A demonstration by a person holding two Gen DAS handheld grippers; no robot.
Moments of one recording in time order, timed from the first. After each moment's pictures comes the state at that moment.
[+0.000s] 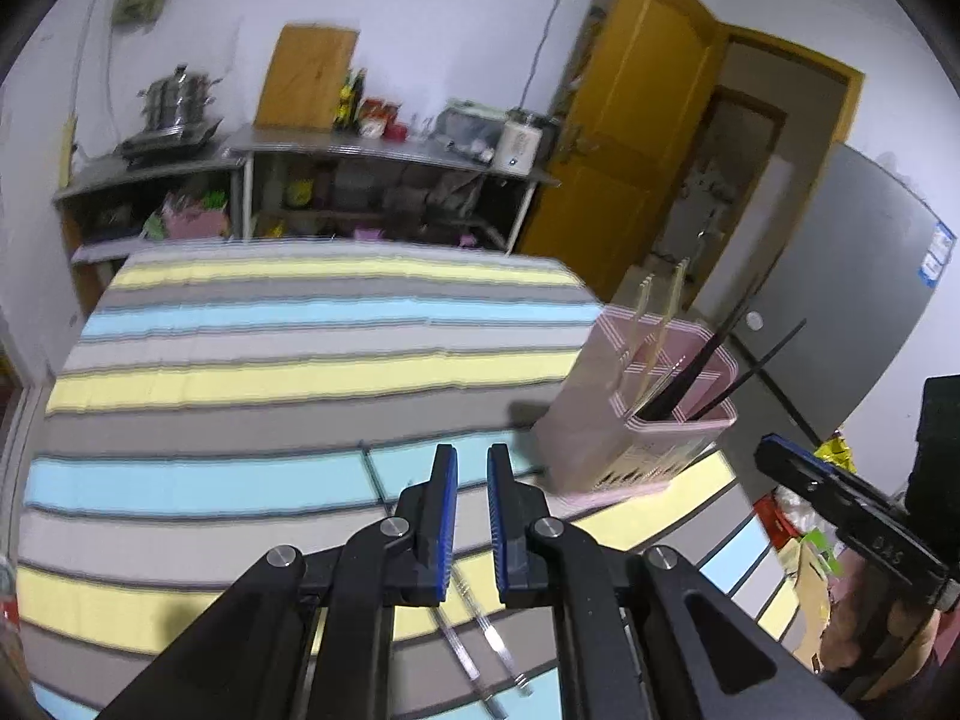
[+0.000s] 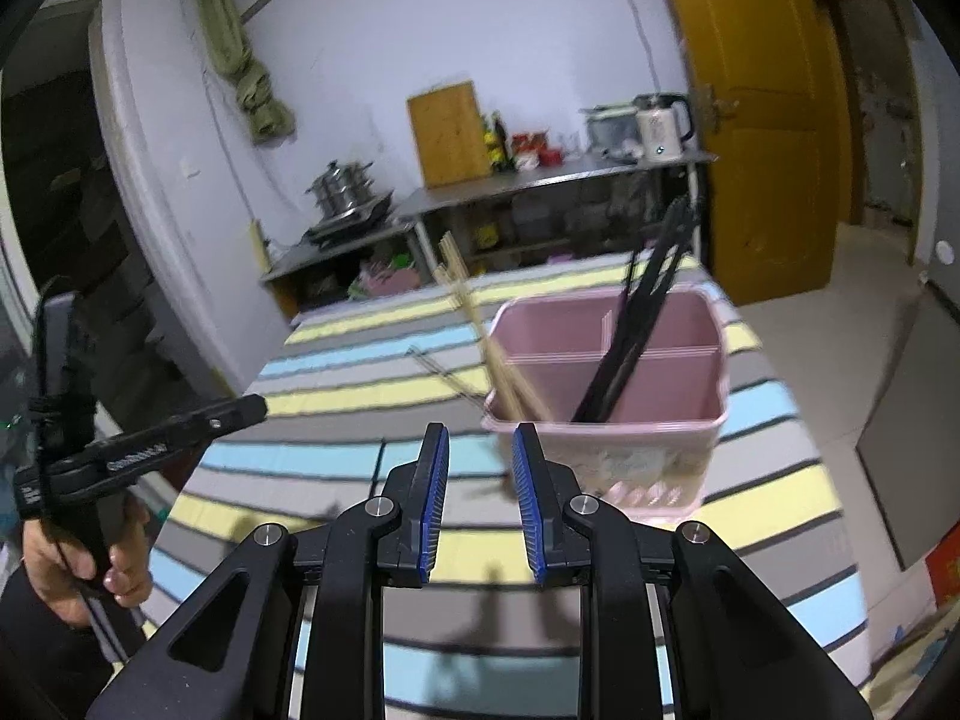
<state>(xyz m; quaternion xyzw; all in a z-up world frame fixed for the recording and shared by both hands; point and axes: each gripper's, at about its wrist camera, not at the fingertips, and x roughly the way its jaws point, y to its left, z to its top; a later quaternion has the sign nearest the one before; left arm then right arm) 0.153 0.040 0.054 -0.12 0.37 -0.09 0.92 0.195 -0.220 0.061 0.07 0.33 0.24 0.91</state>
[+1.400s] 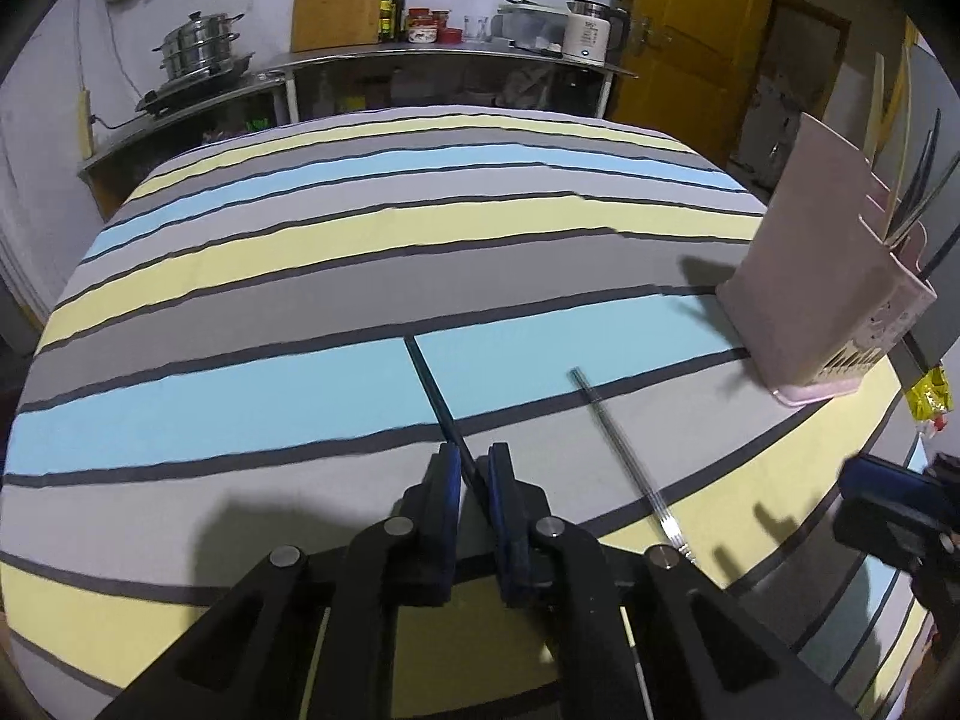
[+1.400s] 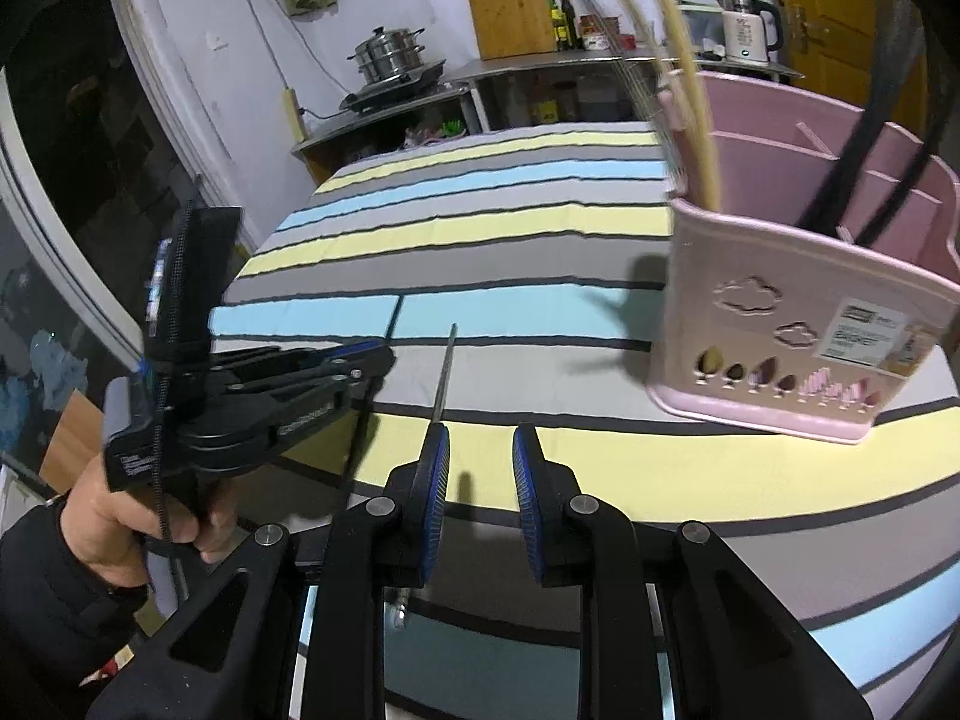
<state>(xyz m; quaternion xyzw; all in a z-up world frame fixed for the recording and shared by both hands) 0.199 0.057 -0.073 -0.05 0.46 -0.01 0.89 0.215 -0.132 -0.037 0.01 0.44 0.30 0.85</state>
